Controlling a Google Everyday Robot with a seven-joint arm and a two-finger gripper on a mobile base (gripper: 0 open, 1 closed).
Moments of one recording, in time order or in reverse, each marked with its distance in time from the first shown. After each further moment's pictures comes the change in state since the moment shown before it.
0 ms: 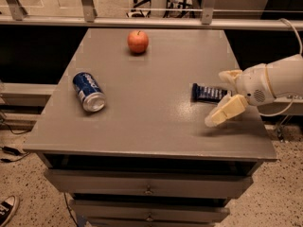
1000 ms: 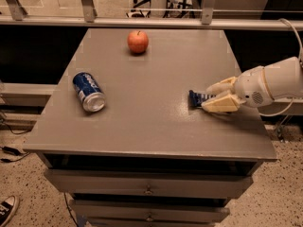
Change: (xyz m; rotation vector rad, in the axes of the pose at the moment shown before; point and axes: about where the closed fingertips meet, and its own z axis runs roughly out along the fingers) arm 0.011 -0.002 0.006 -0.004 0.024 0.015
